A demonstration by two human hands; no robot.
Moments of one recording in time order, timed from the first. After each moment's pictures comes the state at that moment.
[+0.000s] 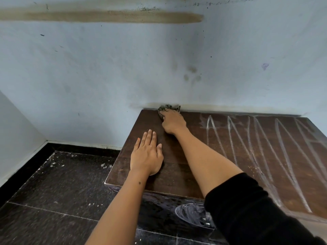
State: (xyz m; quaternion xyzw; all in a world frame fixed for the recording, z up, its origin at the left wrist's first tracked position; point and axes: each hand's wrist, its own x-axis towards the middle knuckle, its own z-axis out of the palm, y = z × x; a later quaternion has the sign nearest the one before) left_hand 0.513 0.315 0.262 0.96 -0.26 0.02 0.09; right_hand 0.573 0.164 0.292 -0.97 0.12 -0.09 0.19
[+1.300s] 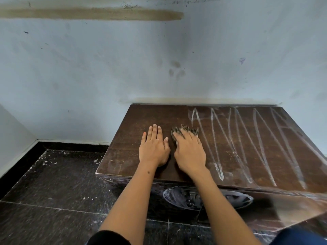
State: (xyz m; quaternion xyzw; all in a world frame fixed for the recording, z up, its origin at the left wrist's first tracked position) left_hand 0.480 0.268 0.261 0.96 -0.27 0.00 0.09; right_hand 0.393 0.175 0.274 -0.95 0.20 -0.14 0.19
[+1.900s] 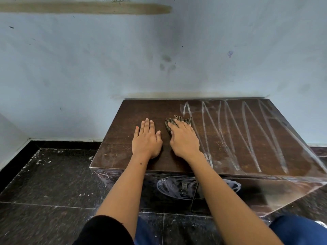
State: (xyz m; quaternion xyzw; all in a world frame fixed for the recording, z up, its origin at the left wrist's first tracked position) left_hand 0.479 0.269 0.263 0.96 -0.27 0.00 0.08; right_hand 0.393 0.162 0.289 -0.96 0.18 -0.10 0.18
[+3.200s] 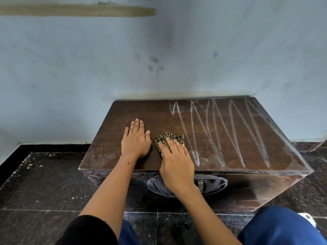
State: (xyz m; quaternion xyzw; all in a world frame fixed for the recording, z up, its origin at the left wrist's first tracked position) left_hand 0.482 0.268 0.260 0.96 -0.26 -0.01 0.07; right_hand 0.325 0.201 0.262 -0.95 0.19 -0.19 0.17
